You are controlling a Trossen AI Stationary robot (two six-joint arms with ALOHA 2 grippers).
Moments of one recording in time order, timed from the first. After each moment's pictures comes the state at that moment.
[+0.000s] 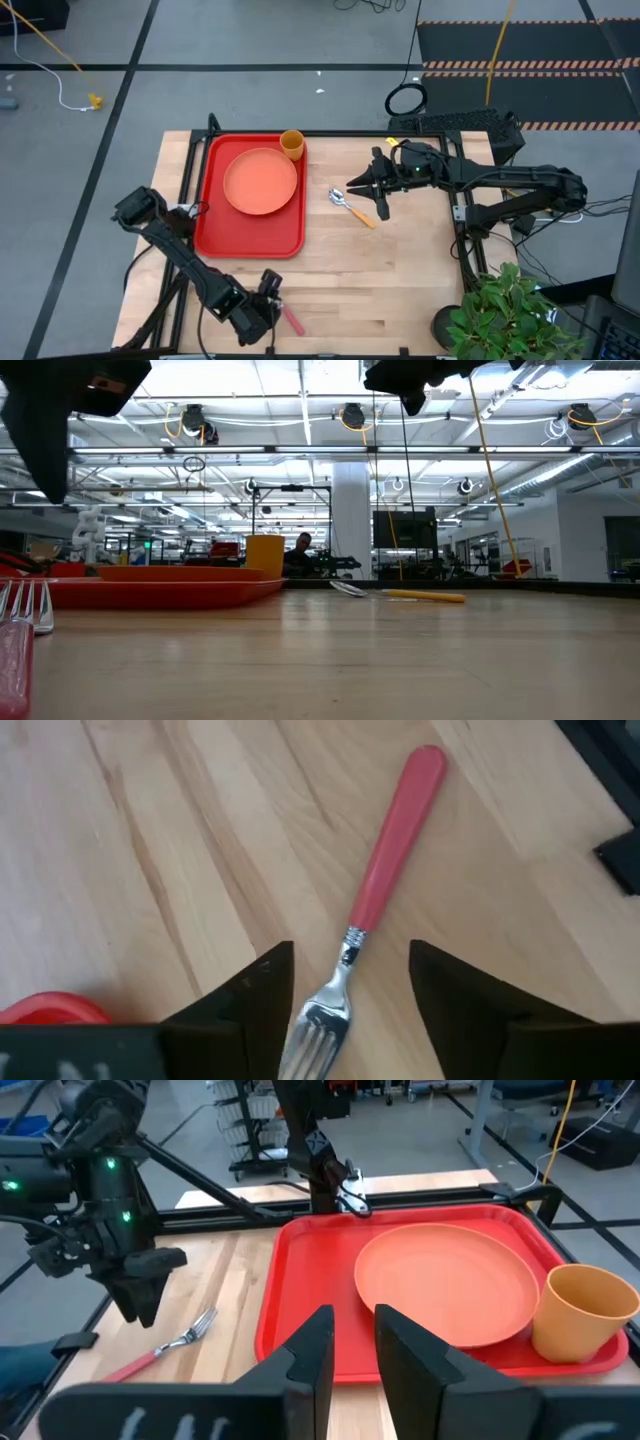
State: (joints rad) left arm -0.77 1.77 1.17 -0.57 -0.32 -0.15; right arm -0.16 1.16 0.94 -0.10 -0.21 0.04
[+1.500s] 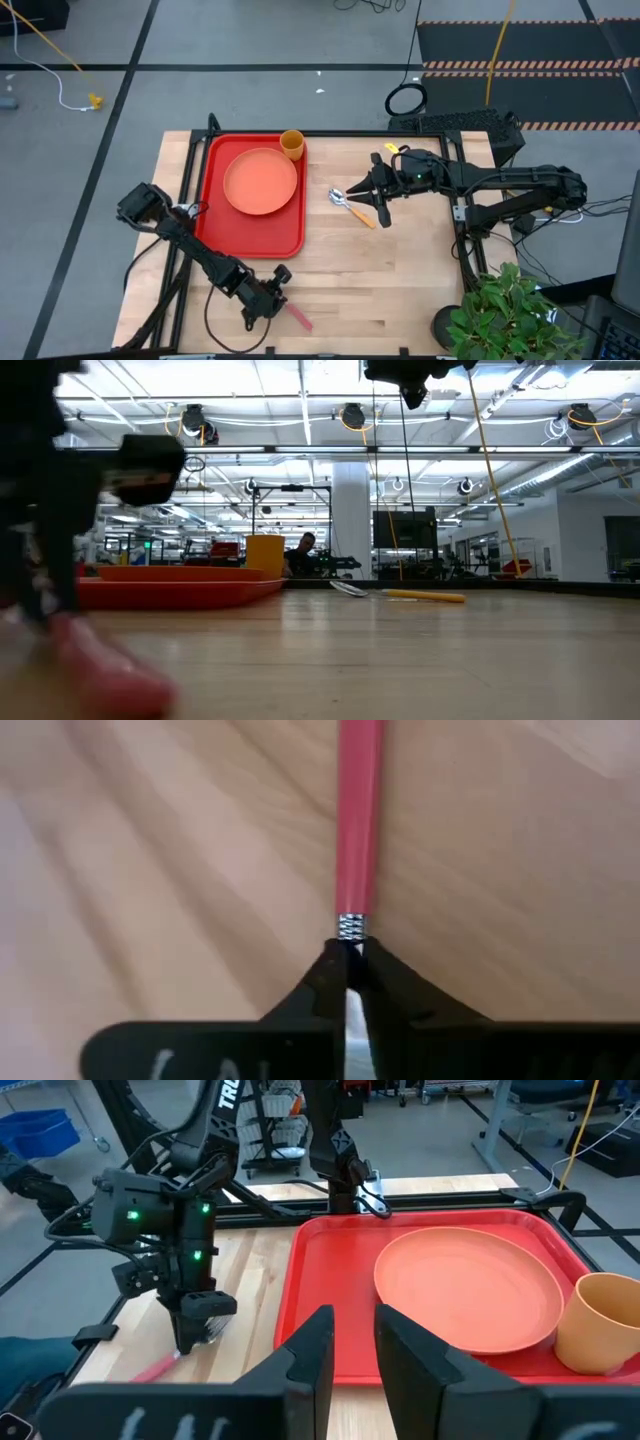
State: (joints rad) left arm -0.66 1.77 0.82 -0.01 -0.18 0.22; right arm -0.10 1.16 0.94 -0.10 -0.18 0.04
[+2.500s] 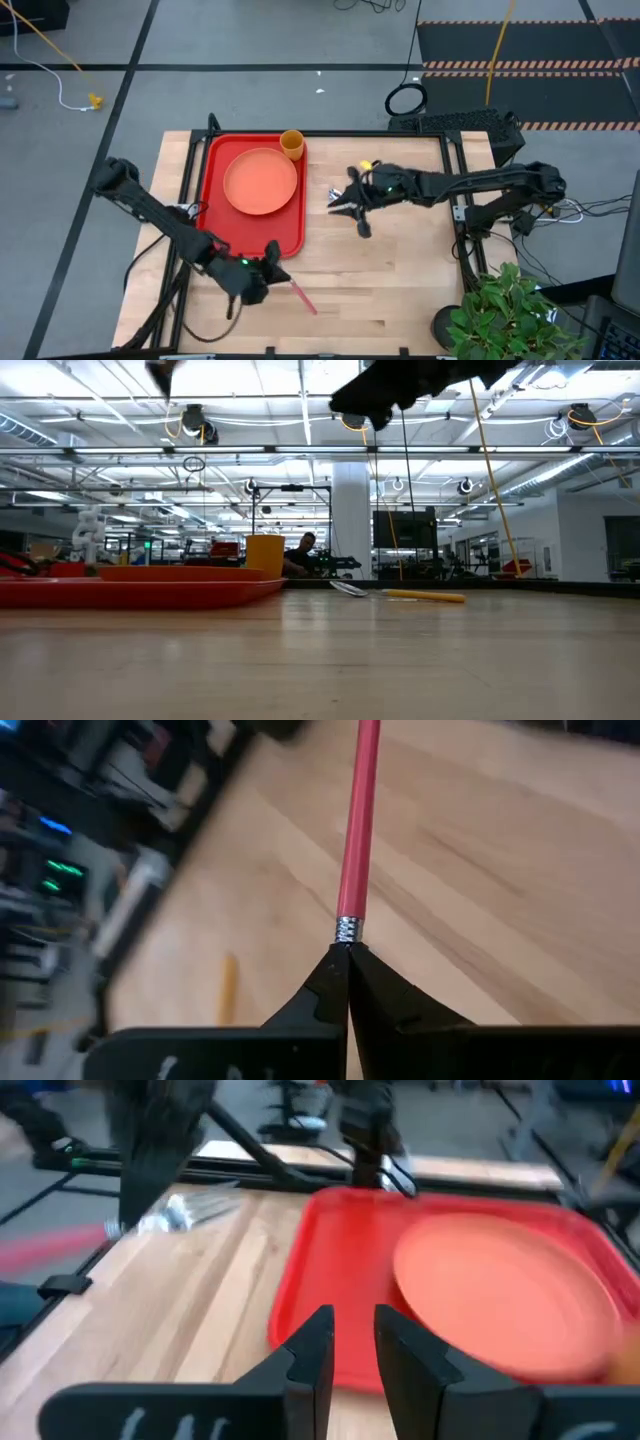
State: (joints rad) left arm -0.63 1.38 0.93 -0.20 -0.41 0.58; right arm -0.05 1.38 0.94 0.08 -0.19 -0.09
